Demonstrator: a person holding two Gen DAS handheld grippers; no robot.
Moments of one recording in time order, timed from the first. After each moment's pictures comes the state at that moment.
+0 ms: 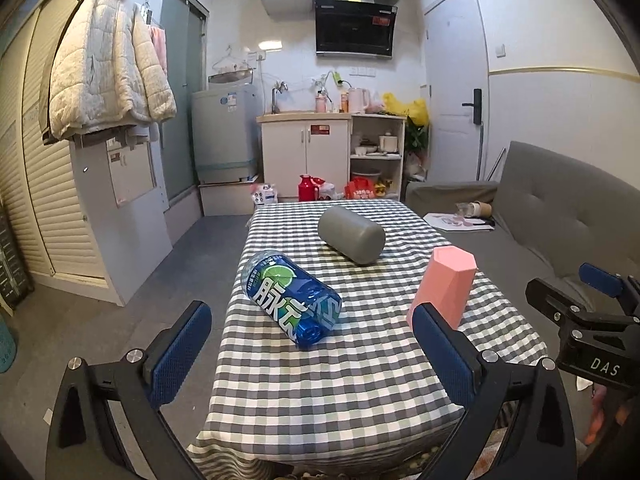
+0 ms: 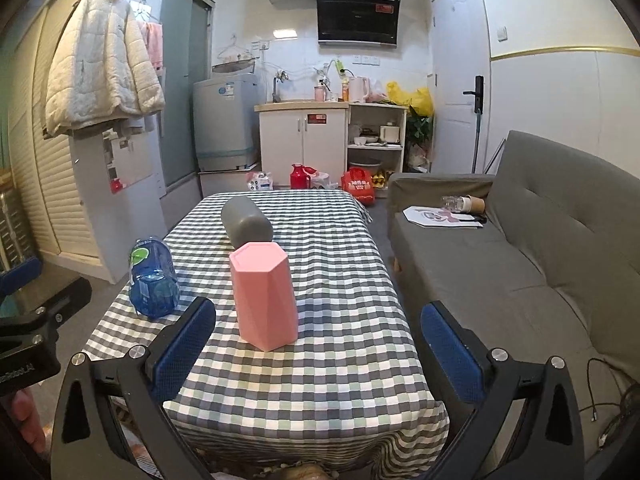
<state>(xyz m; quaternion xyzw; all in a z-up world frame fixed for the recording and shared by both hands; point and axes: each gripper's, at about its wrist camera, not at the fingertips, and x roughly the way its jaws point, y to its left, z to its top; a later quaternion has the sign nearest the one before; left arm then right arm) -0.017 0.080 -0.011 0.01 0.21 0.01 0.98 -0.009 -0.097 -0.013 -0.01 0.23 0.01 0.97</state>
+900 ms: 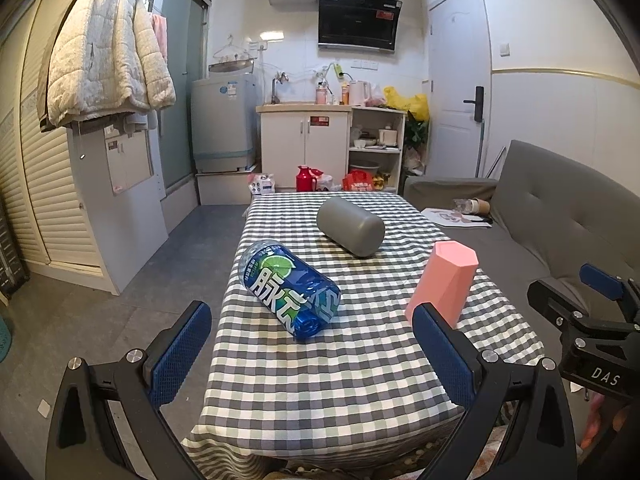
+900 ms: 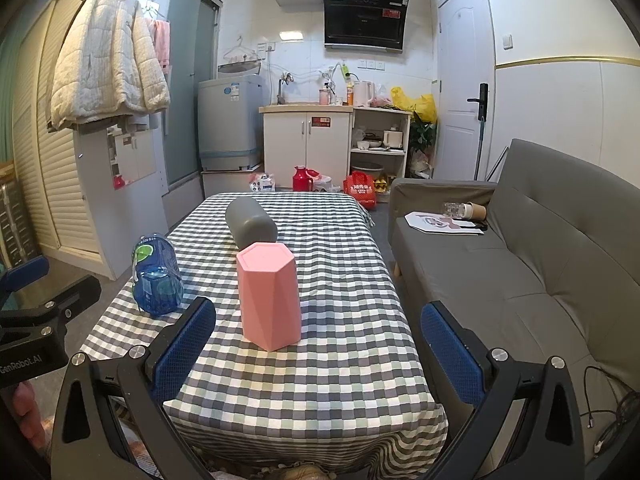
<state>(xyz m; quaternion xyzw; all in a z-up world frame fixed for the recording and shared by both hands) -0.012 0.084 -0.016 0.00 0.23 0.00 0.97 -0.010 -0.092 -0.013 -0.02 0.23 0.02 0.97</state>
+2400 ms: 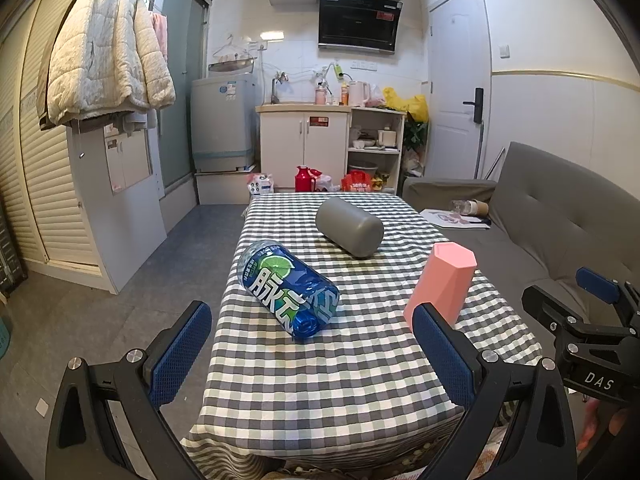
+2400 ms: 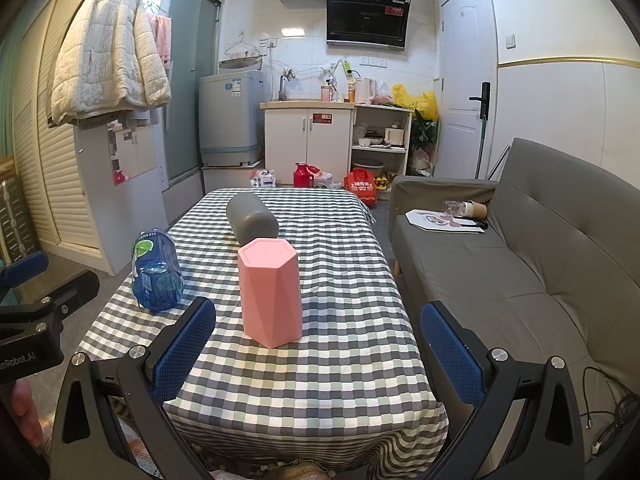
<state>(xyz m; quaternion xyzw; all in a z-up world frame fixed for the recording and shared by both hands) -0.014 0.082 -0.015 0.00 0.23 0.00 0.97 -0.007 -0.093 -0.017 -0.02 0.24 0.02 0.97</state>
